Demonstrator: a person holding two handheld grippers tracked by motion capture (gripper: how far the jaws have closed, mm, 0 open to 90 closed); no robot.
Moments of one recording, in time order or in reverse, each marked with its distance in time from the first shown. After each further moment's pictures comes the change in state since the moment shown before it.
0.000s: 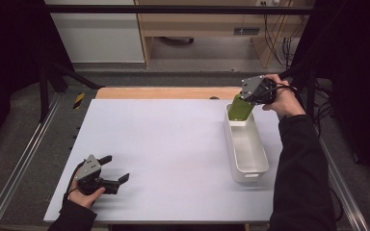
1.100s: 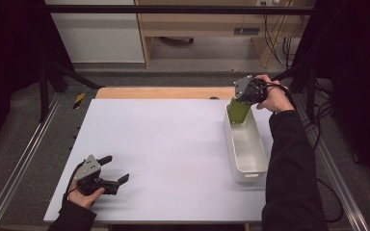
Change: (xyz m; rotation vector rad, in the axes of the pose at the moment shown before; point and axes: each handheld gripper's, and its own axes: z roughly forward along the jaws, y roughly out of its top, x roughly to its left) left arm 0.000 0.000 -0.002 -0.007 -0.011 0.003; right arm -0.010 -0.004 0.041 0.086 0.076 -0.016
